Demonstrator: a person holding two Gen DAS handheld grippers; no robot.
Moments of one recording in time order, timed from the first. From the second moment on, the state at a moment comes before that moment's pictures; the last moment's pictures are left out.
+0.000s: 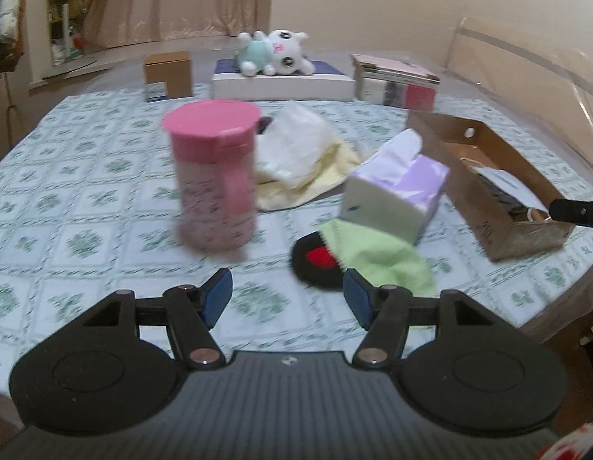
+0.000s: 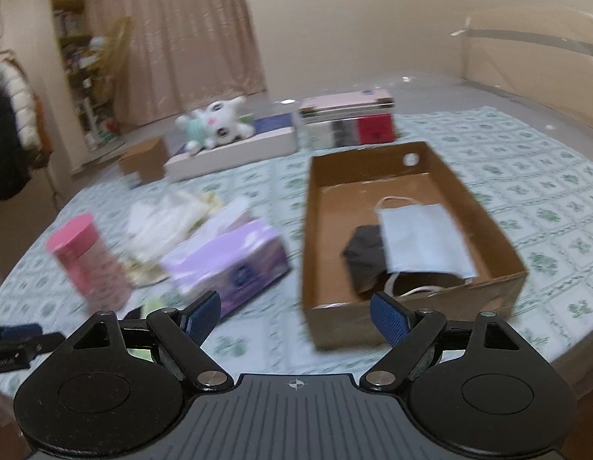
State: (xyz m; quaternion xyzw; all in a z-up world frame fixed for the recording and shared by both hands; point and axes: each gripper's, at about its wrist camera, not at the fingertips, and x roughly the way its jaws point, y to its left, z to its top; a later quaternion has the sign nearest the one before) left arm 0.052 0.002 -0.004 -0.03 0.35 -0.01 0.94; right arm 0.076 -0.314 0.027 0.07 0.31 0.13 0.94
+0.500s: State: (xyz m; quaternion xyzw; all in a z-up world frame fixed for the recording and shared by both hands) left arm 0.043 0.023 -0.013 -0.02 0.36 0.01 0.93; right arm 0.070 -0.254 0.009 0.02 0.33 0.18 0.92
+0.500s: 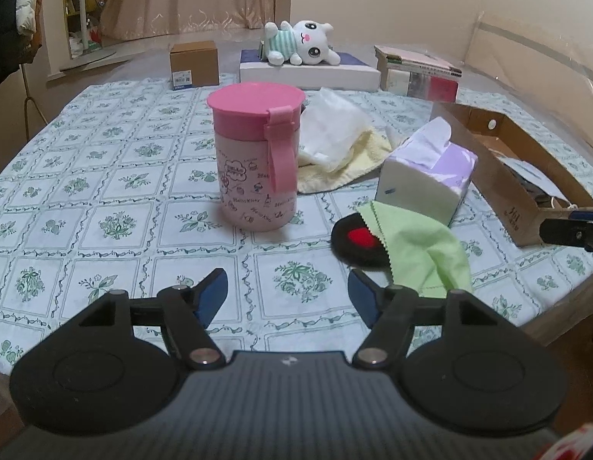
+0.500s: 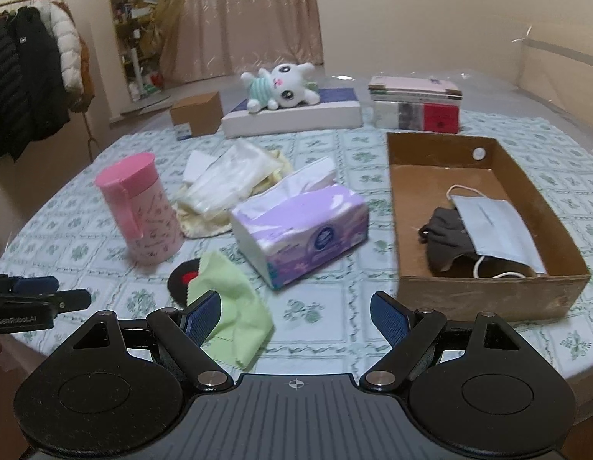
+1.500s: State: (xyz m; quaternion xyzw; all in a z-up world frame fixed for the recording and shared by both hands) left arm 0.076 0.025 -0.045 -0.02 0.37 0.00 0.93; right arm 0.114 -0.198 -0.044 -0.02 0.39 0.23 0.89
